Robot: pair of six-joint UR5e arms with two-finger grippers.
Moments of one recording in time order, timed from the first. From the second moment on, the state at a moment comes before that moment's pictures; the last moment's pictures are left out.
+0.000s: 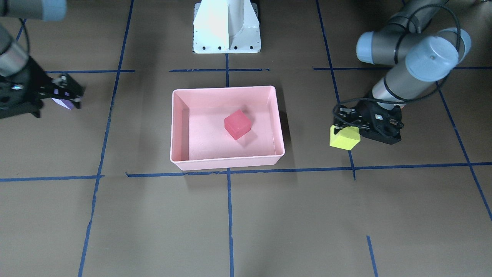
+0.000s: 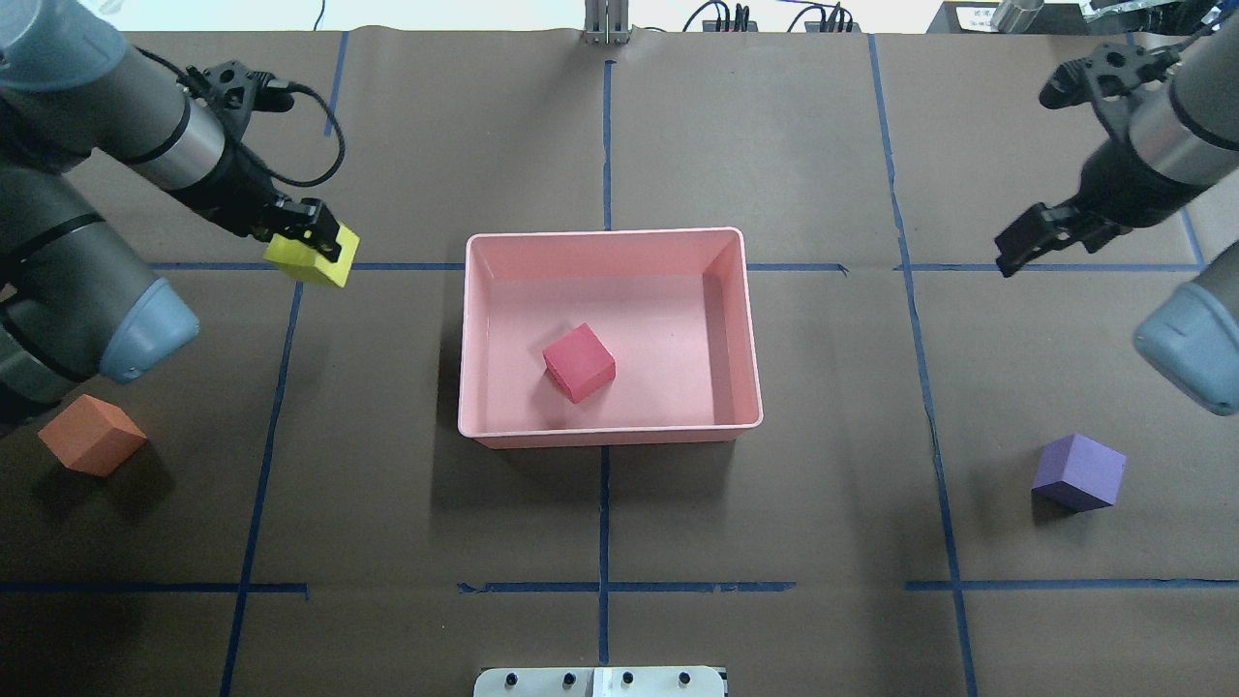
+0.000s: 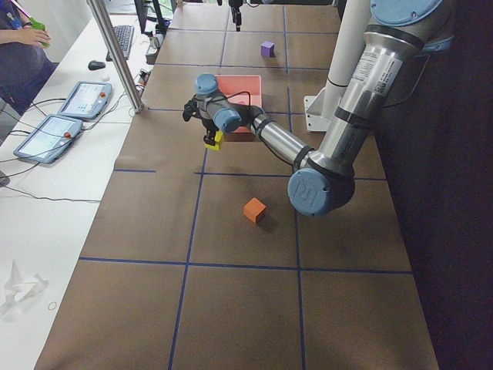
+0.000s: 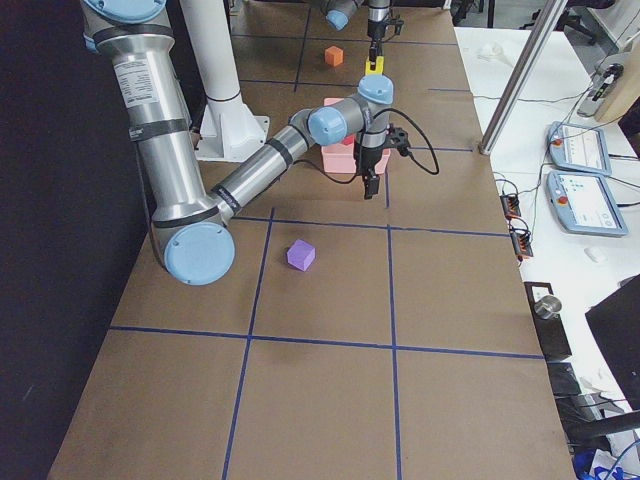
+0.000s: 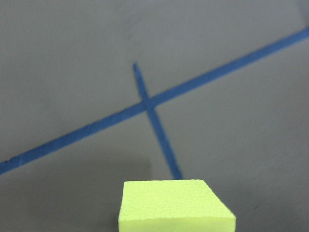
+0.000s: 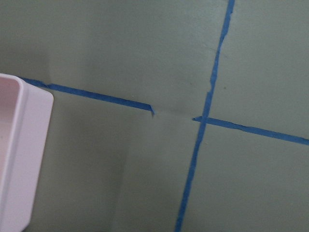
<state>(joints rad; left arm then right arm) -0.91 -2.07 -1.72 -1.71 -2.25 -0.82 1.08 -1.40 2.06 -1.81 2.21 0.33</state>
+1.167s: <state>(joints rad) -0.68 -2.35 -1.69 -1.59 -2.04 -1.17 0.90 -1.80 2.04 -1.24 2.13 0.10</state>
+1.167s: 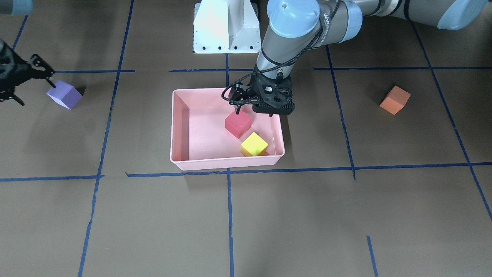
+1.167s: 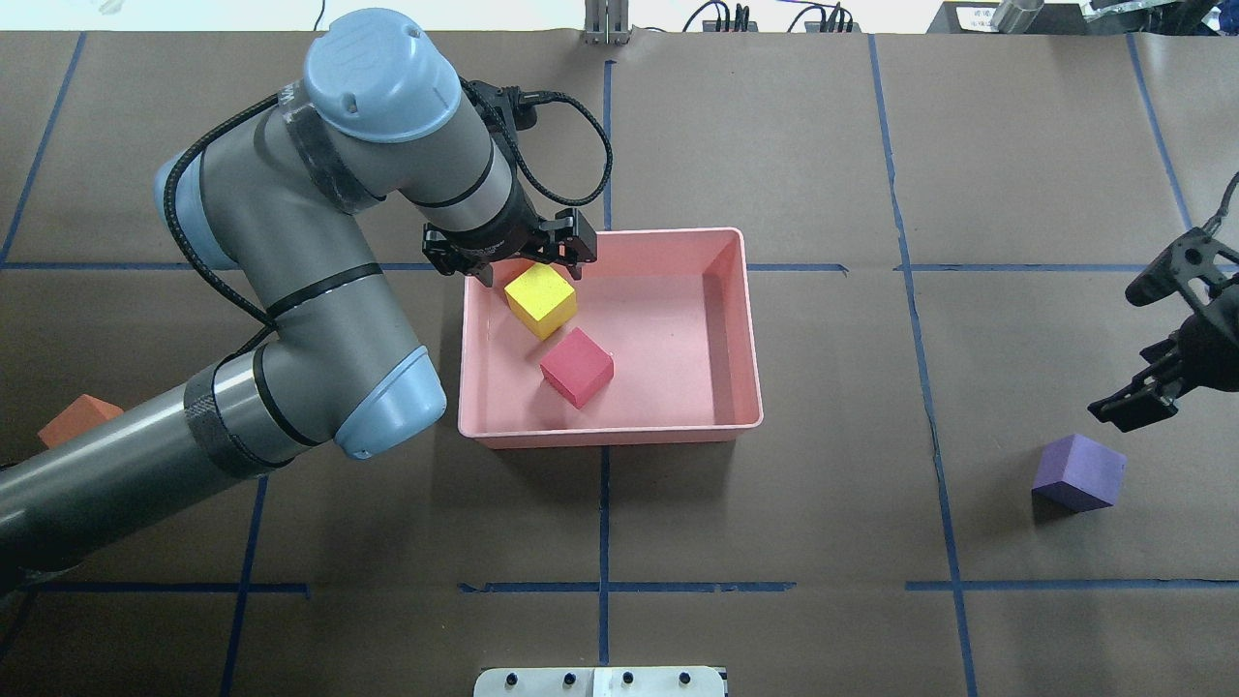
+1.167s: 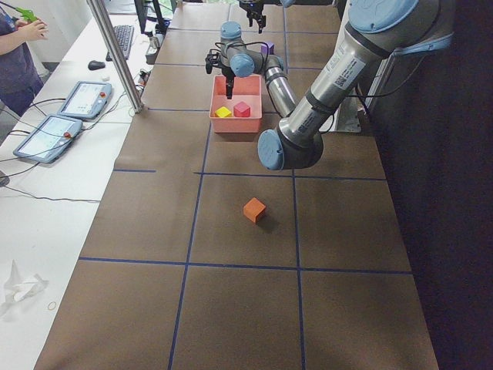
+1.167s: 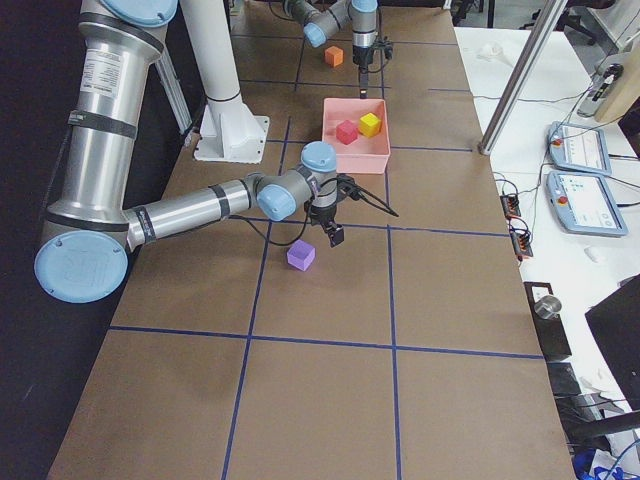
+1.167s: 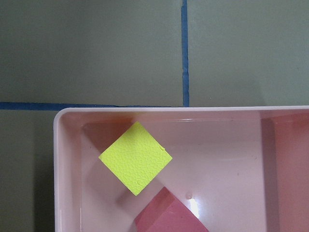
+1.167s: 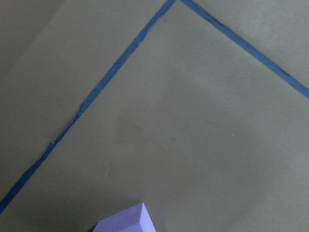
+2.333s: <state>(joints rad) -0.68 -2.32 -1.69 -1.60 -2.04 -1.16 0.71 -1.82 1.93 -1.23 2.10 0.02</state>
